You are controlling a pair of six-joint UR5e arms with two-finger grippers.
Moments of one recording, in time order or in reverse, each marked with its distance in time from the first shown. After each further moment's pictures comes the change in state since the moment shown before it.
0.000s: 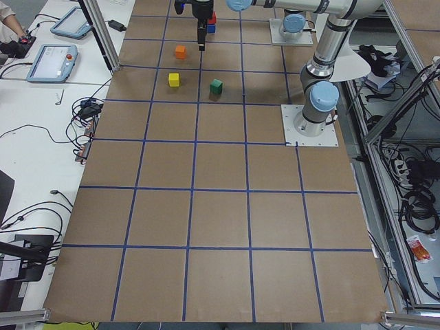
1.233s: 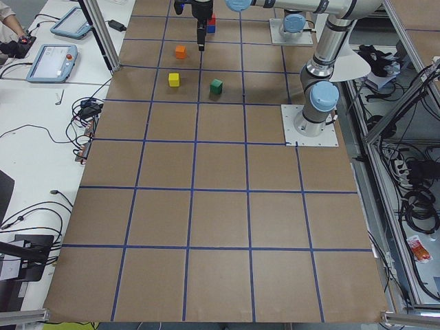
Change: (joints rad) left arm 0.000 -0.002 0.002 0.002 0.000 -0.002; right arm 0.001 0.008 -0.001 -0.013 -0.004 0.011
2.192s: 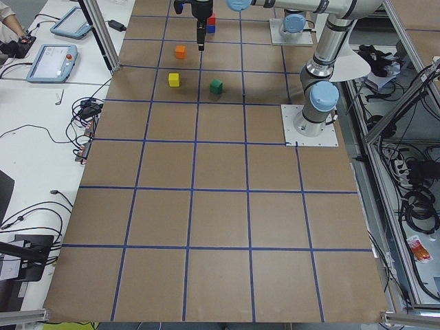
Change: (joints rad) left arm 0.002 0.000 0.002 0.001 0.000 0.000; right arm 0.009 -0.048 -0.337 0.409 -0.004 0.098
